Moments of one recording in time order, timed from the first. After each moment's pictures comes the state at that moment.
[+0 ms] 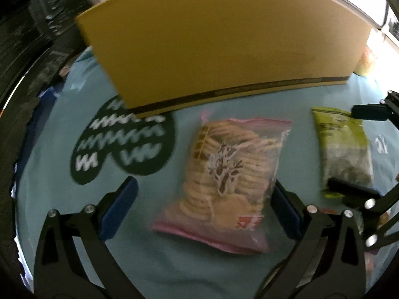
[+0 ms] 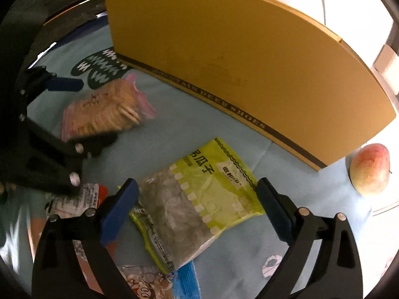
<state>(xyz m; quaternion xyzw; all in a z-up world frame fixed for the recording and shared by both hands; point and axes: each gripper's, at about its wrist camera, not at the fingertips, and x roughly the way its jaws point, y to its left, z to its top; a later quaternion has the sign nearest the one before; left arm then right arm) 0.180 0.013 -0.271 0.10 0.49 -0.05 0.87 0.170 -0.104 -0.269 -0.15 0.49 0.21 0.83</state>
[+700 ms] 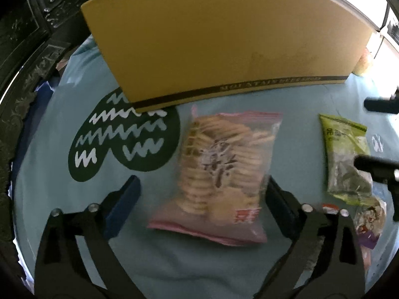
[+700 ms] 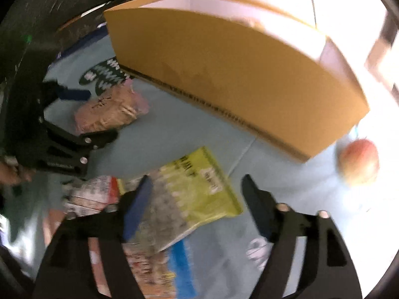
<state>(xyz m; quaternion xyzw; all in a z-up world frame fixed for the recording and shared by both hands) 0.185 0.022 -0.271 0.09 0.51 -0.07 0.86 0.178 -0.106 -0.236 -0.18 0.48 0.22 0.83</state>
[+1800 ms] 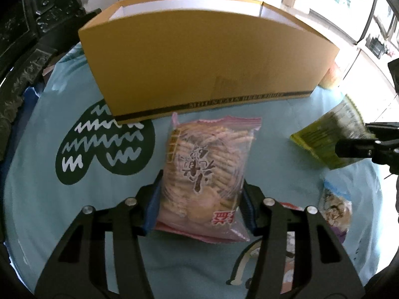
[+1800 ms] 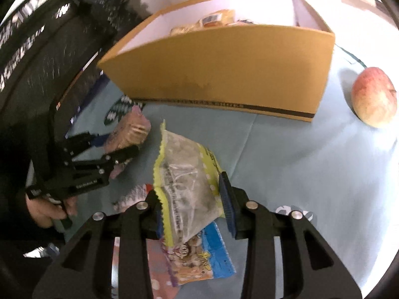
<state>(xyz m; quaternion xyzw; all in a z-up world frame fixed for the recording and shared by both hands) 0.181 0.030 -0.244 0.04 0.48 -0.14 0.86 0.170 -0.189 -0.211 0.11 0.52 0.24 0.81</state>
